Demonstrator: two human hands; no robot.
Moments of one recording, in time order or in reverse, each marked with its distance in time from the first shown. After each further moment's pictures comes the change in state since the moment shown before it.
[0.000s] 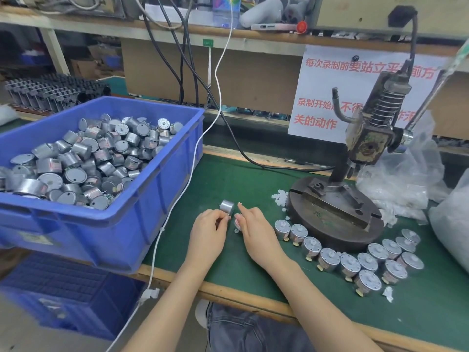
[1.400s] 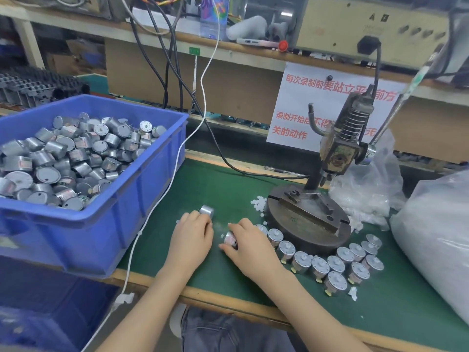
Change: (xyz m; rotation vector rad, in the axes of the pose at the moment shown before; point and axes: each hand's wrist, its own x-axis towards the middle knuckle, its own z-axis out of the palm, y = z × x) left_hand 0.000 0.001 0.007 0.305 -0.009 0.160; right_hand -0.029 0.002 -0.027 -0.273 0.012 -0.054
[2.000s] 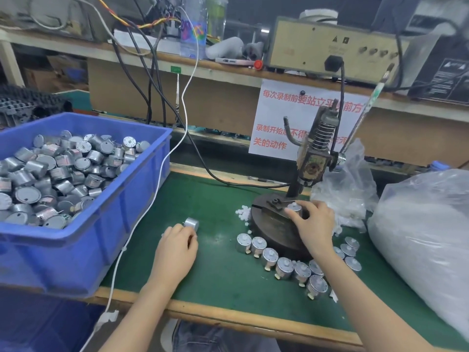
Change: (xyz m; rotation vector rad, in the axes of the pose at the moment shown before) left_hand 0.000 -0.002 0.000 -0.024 -0.022 -0.046; right_hand -0.003 0.122 -0.069 0.106 0.502 0.552
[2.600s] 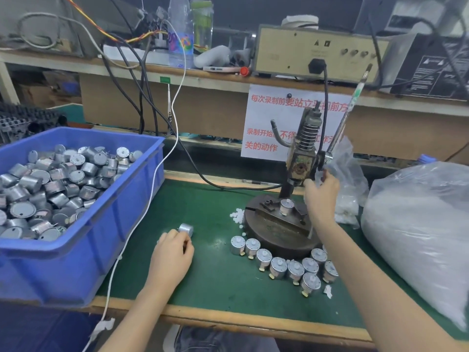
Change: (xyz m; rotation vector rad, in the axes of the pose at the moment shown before) left_hand -0.001 0.004 -0.003 0.034 -0.008 0.007; right_hand 0.038 -0.024 -0.034 0.625 0.143 0.182
